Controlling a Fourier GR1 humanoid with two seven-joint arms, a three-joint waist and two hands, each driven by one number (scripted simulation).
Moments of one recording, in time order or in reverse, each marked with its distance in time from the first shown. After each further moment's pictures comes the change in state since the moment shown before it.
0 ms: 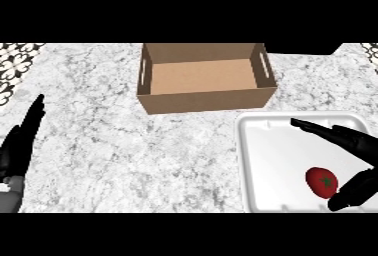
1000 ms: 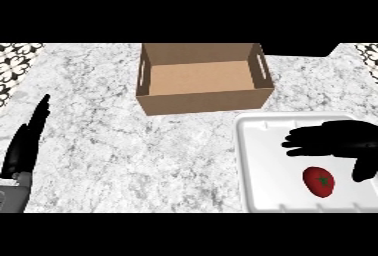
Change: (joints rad) left arm -0.036 -0.029 0.003 0.080 -0.038 0.006 -0.028; right arm -0.292 -0.101 0.367 0.262 0.686 -0.291 -0.258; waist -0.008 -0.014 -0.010
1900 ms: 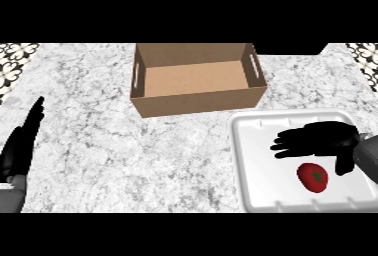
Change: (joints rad) left arm 0.024 -0.011 0.042 -0.021 -0.023 -0.018 0.023; right arm -0.065 0.148 0.065 0.212 0.133 -0.106 -0.066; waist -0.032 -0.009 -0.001
